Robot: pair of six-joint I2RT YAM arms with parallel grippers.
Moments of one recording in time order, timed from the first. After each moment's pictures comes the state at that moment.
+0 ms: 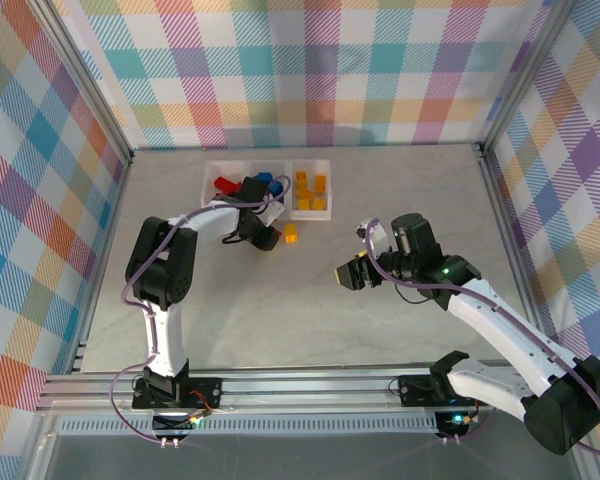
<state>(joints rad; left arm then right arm) -0.38 1.99 1.36 -0.56 0.13 0.25 0.56 1.02 0.83 -0.51 -0.45 0.15</state>
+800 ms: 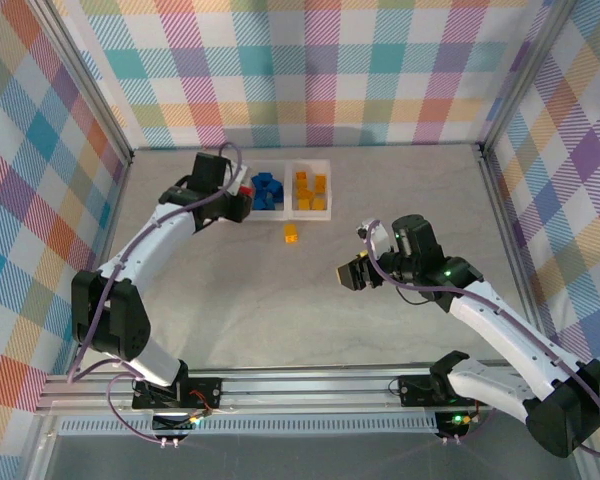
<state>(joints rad) -0.28 1.58 1.36 -0.61 0.04 0.04 0.57 1.00 0.83 -0.51 -0.41 0.15</state>
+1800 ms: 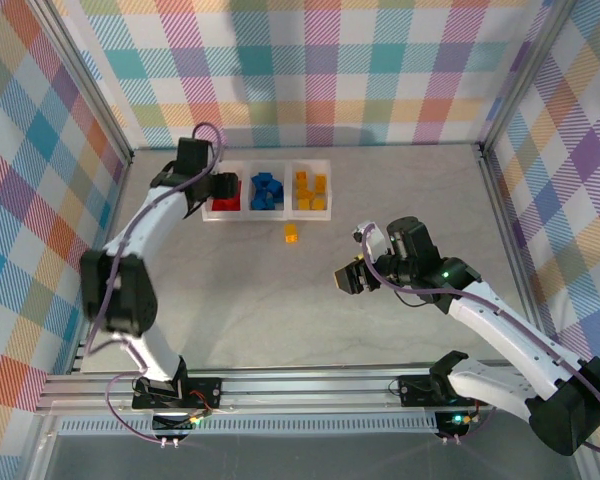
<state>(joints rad) -0.16 1.65 1.41 -0.51 0.02 -0.08 0.62 1.01 0.84 -0.54 -0.36 0.15</state>
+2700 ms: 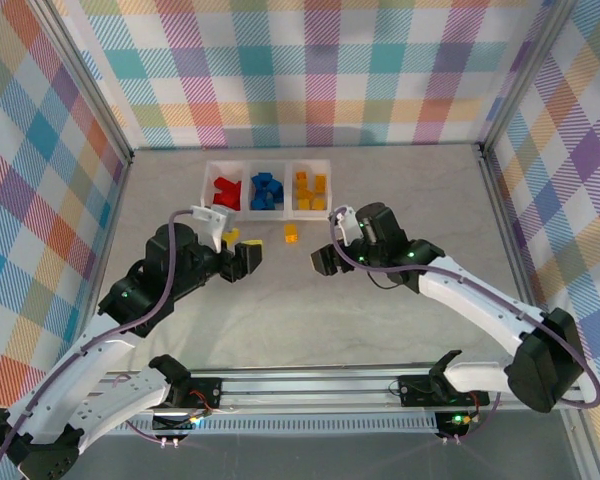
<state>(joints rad) -0.63 0.80 0.93 -0.50 0.07 -0.23 0.70 1.28 0.95 -0.36 -0.22 0.23</state>
